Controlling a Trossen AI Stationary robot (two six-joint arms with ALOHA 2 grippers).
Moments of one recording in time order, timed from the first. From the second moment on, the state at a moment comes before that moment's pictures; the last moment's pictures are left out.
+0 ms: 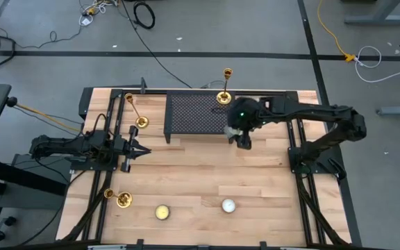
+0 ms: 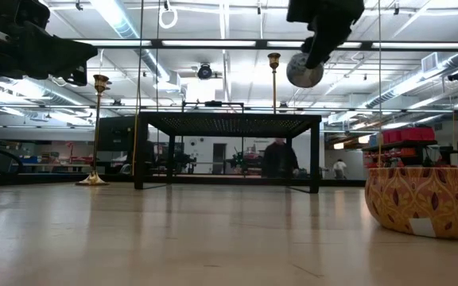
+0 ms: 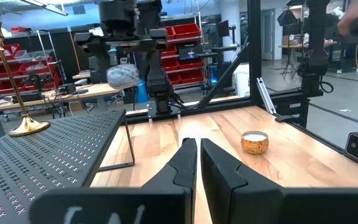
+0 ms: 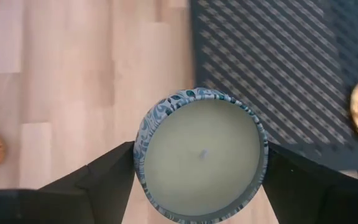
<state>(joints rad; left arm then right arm) -0.04 0.01 0.01 0.07 0.05 0.11 -0.16 1.44 1.37 -0.98 -0.01 -0.14</state>
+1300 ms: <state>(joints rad) -0.04 0.01 0.01 0.07 0.05 0.11 -0.10 1.79 1.74 -0.73 0.06 -0.25</state>
